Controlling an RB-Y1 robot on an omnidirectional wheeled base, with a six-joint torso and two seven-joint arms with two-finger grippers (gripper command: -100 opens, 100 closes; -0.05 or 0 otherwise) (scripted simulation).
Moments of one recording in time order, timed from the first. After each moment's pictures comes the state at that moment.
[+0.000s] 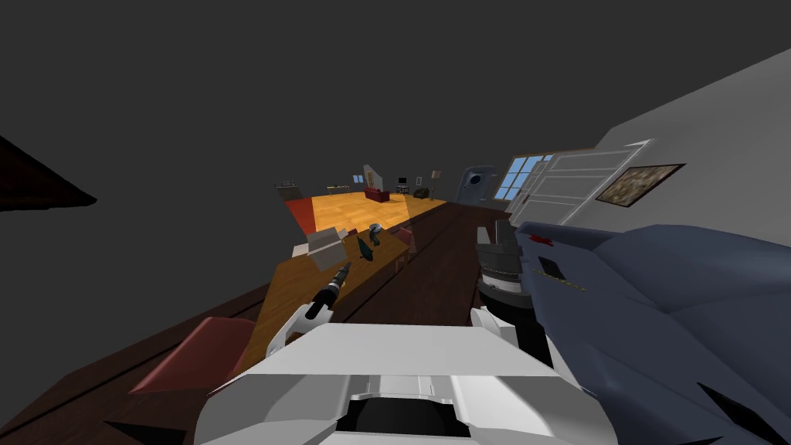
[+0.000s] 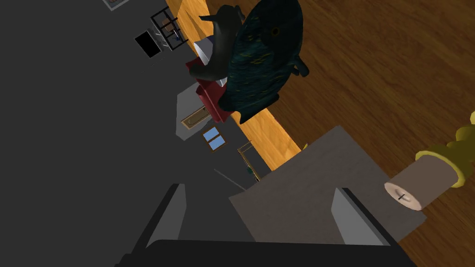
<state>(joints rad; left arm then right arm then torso) 0.31 0.34 -0.03 -1.67 -0.12 0.10 -0.10 0.53 0.00 -0.05 -2.39 0.05 -0.55 0.13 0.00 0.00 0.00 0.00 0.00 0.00</state>
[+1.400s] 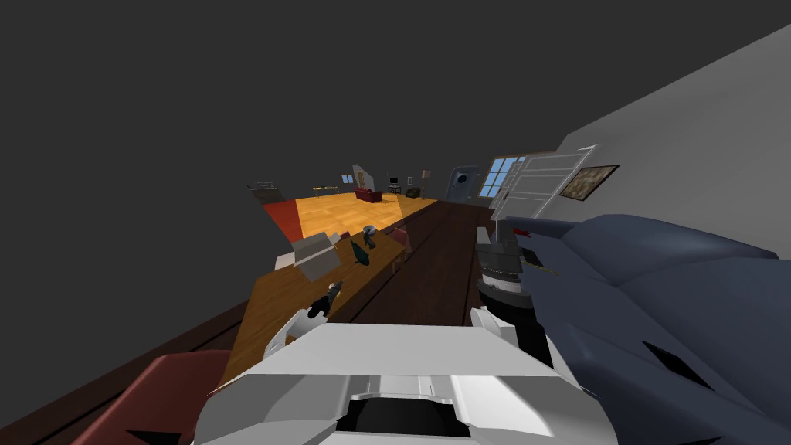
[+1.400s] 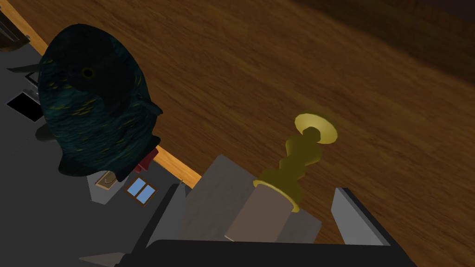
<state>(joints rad) 0.24 0.41 -0.06 -1.38 -0.11 0.34 -0.11 0.53 0.00 -0.05 -2.39 0.05 -0.55 0.13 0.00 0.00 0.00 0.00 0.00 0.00</state>
